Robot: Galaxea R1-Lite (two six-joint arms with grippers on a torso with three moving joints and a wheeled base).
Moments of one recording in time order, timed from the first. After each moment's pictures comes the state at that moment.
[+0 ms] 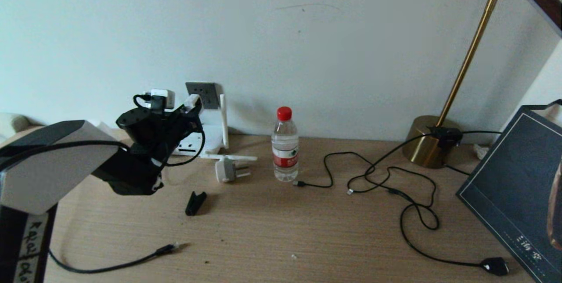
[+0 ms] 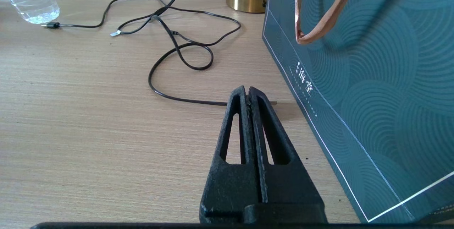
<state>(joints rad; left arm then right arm) -0.06 2.35 -1.28 -1.34 -0.11 0.07 -0.01 0.00 0.00 0.00 -0.01 0.01</state>
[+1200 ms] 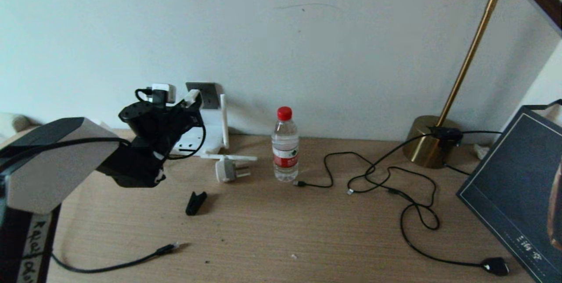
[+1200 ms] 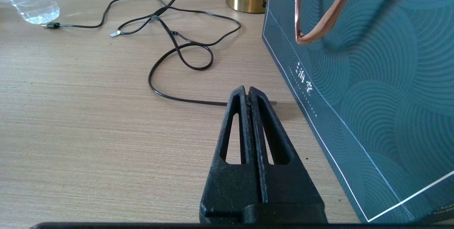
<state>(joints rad) -0.06 2.36 -1.37 -1.27 -0.09 0.07 -0.01 0.00 0.00 0.00 -0.01 0.01</state>
